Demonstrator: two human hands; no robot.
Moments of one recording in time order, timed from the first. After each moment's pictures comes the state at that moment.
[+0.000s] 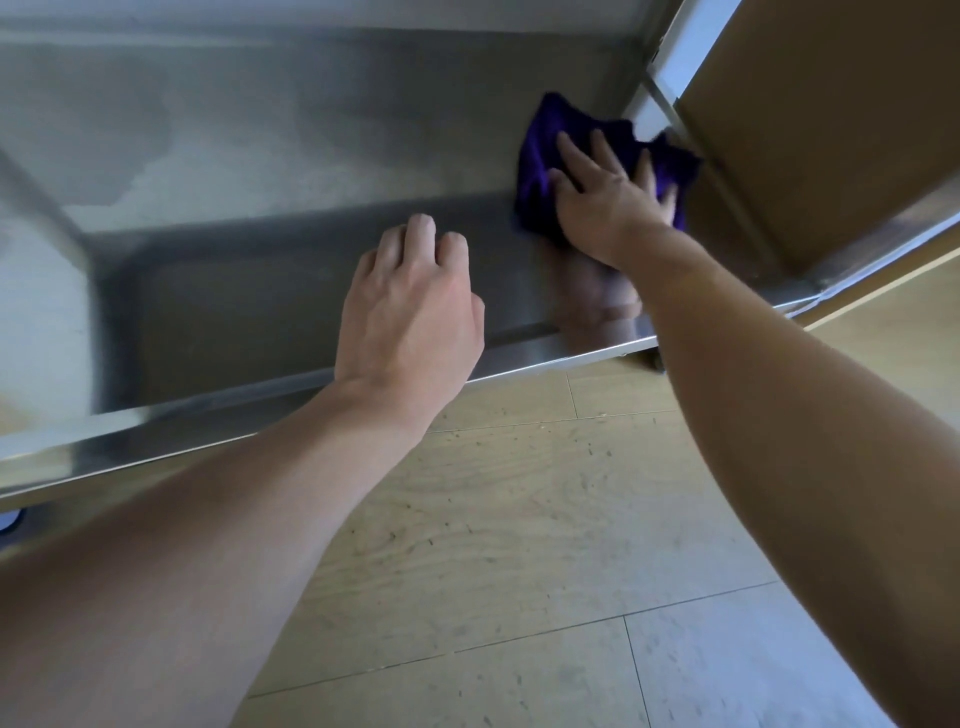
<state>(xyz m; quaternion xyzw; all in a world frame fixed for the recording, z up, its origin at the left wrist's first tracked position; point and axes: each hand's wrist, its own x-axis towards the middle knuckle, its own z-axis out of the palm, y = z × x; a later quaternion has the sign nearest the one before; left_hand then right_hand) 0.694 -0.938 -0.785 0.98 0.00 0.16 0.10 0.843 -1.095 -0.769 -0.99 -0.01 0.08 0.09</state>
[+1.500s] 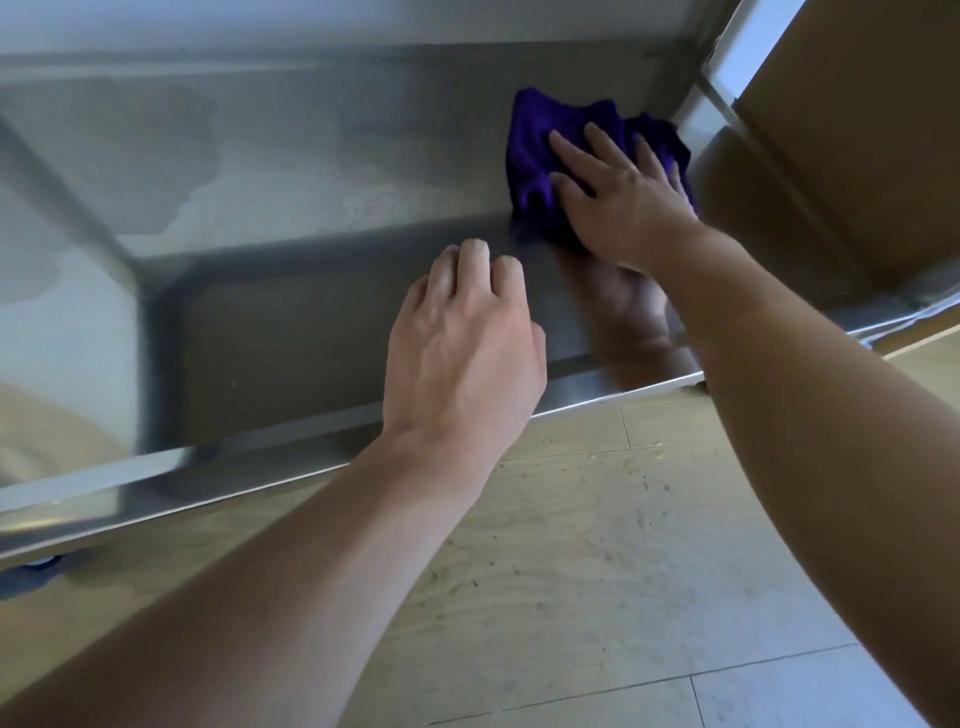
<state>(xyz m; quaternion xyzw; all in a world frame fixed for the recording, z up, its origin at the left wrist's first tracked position) 0.691 -0.943 -0.785 0.98 0.02 0.16 0.10 0.856 -1.069 -0.777 -0.99 -0.12 0.05 0.08</state>
